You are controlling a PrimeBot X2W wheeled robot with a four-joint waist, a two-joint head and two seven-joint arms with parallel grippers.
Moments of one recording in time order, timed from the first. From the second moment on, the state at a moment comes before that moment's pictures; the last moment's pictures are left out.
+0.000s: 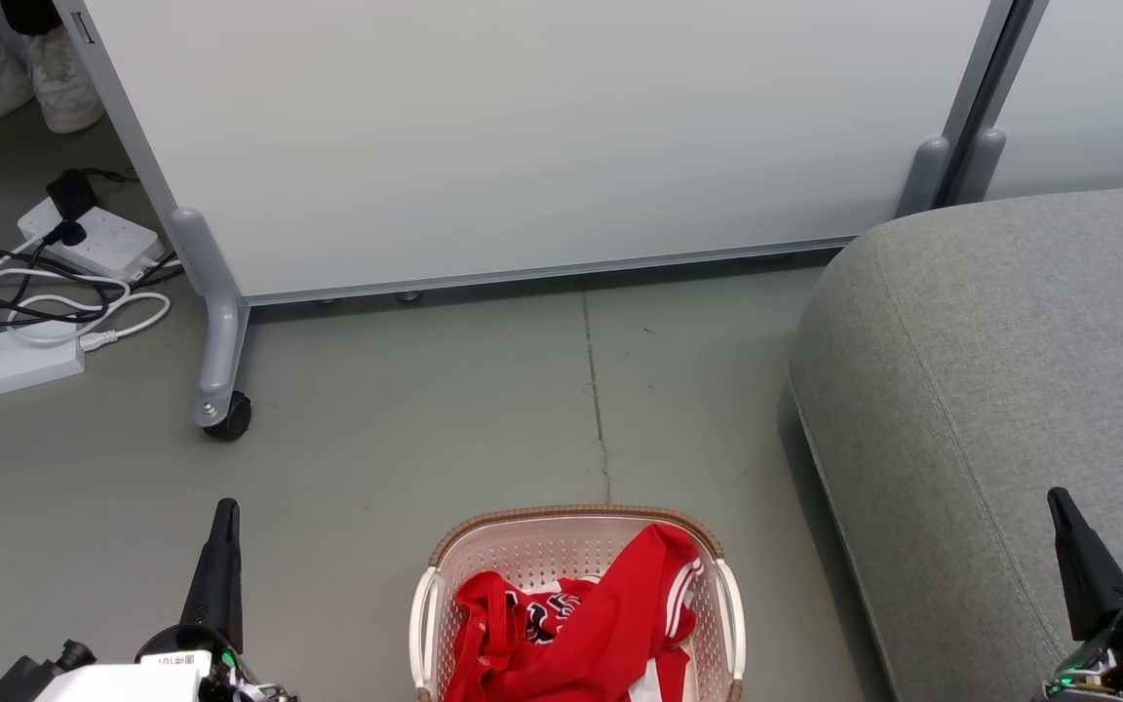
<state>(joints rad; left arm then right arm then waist) 0.08 0.05 0.01 0.07 -1.62 -0.13 0.02 0.04 -0.05 -0.19 0.11 1.63 0.13 0.21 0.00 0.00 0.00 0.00</state>
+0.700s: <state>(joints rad) 0.07 0.05 -0.01 0.09 -1.60 -0.13 -0.02 0.04 -0.03 -0.11 0.14 1.59 0.13 0.12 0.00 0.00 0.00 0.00</state>
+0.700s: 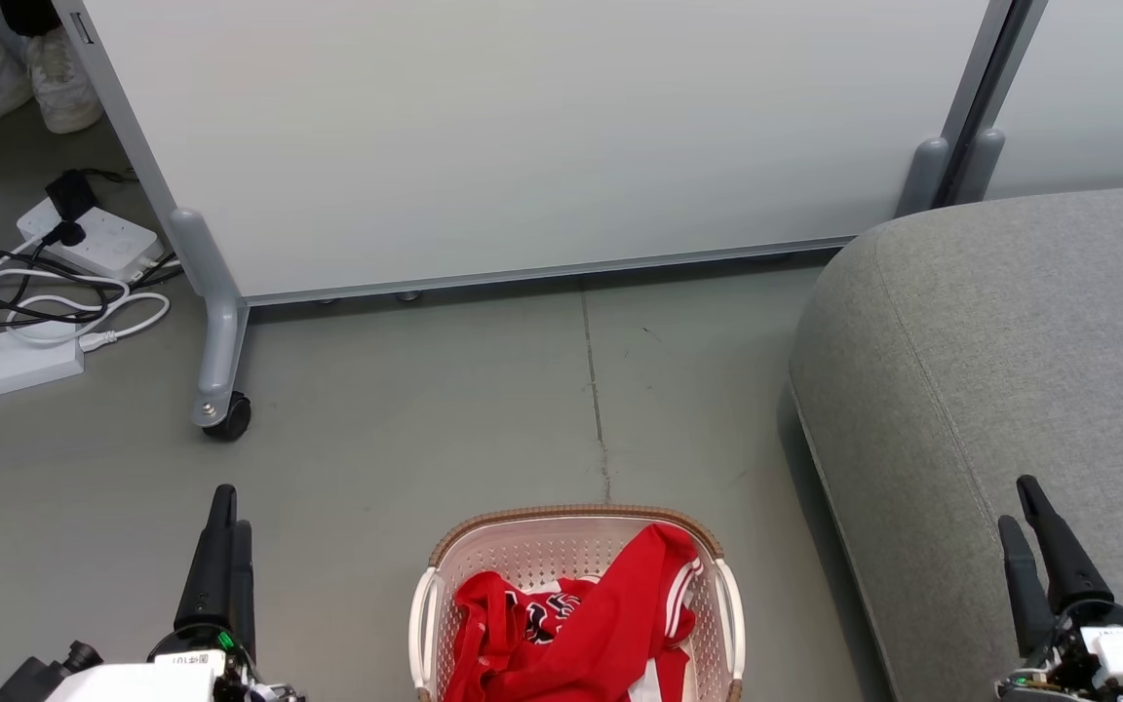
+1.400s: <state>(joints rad) 0.01 0.09 -0.01 0.06 -1.15 -0.12 -0.09 -0.07 -0.06 -0.05 0.11 1.04 0.13 0.02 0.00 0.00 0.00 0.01</state>
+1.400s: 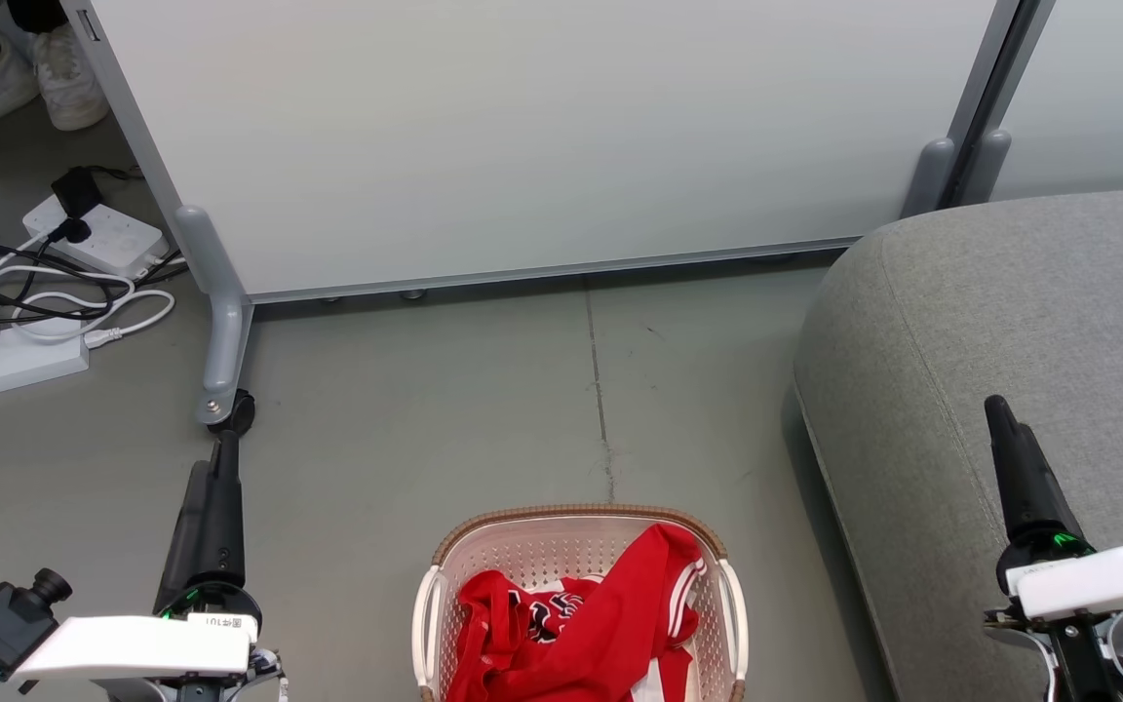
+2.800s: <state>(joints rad) 0.01 0.19 -0.07 0.10 -0.52 0.01 -0.15 -0.13 -0.07 0.07 0.20 0.35 0.13 -0.10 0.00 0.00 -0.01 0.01</state>
